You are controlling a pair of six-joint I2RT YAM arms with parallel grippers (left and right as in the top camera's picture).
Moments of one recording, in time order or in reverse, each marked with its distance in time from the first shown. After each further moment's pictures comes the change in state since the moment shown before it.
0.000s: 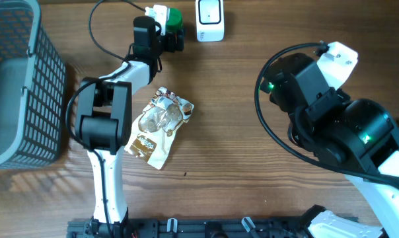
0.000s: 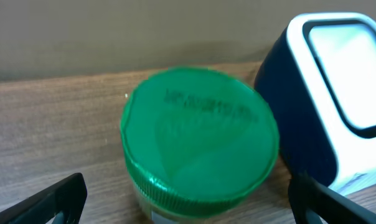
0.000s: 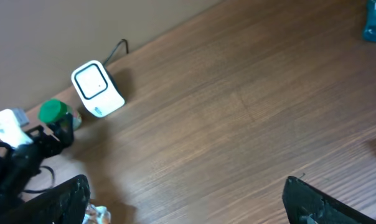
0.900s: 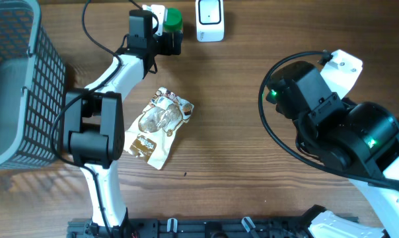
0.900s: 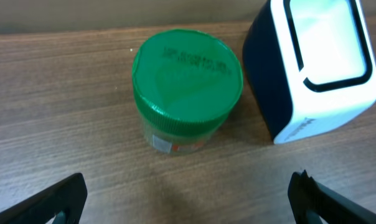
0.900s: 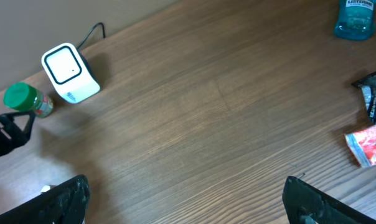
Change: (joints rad) left arm 0.000 -0.171 -0.001 -0.379 -0.007 0.000; right arm 0.000 -0.016 0.000 -0.124 0.000 0.007
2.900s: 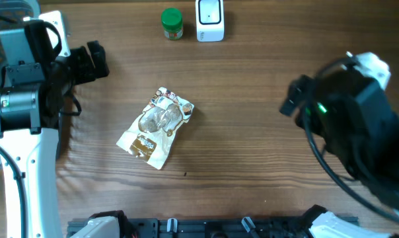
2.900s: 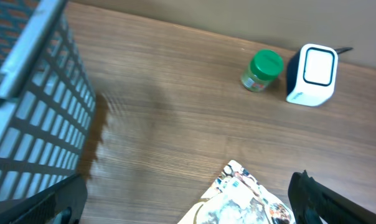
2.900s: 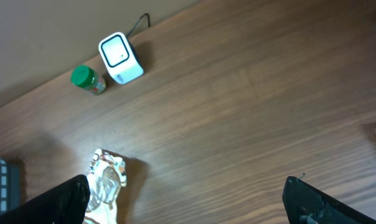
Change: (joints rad) left arm 0.264 -0.846 0.049 -0.981 -0.108 -0.069; right arm 0.000 -0.077 0.193 -0.121 -0.163 -0.068
